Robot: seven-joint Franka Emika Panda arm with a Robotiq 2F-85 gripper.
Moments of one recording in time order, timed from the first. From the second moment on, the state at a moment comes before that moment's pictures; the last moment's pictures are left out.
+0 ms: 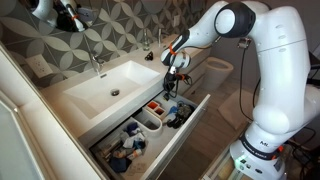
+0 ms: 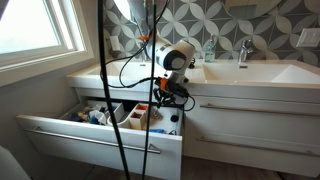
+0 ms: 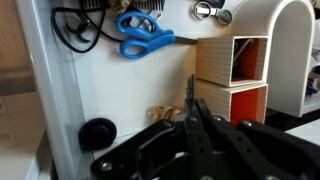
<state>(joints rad) -0.27 0.64 0.09 -1.90 0.40 2.29 -0.61</state>
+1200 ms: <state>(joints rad) -0.41 0.63 0.34 -2.22 0.48 2.77 -0.64</state>
